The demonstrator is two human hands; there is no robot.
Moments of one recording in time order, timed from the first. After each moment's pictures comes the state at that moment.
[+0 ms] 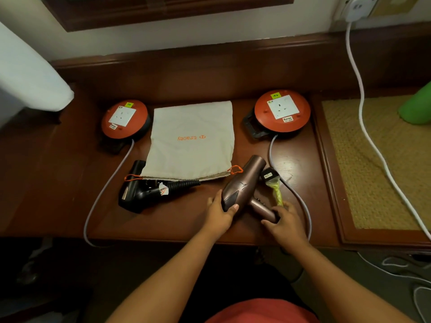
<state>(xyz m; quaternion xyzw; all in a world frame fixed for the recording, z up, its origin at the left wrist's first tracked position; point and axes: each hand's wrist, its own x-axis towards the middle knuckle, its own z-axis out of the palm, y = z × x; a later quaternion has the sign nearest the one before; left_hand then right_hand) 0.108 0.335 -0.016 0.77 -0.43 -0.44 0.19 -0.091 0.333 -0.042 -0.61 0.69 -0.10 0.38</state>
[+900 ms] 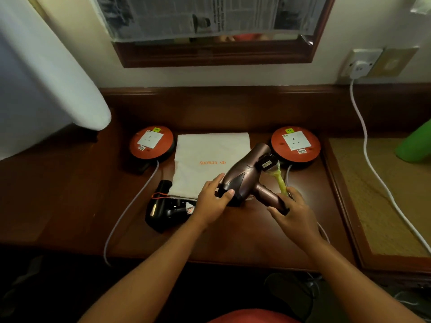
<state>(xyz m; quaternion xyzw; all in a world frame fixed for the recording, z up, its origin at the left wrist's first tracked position) 0.215 0.308 0.077 0.67 -0.53 -0.39 0.34 -0.024 0.305 0.049 -0.72 0.62 -0.23 0.20</state>
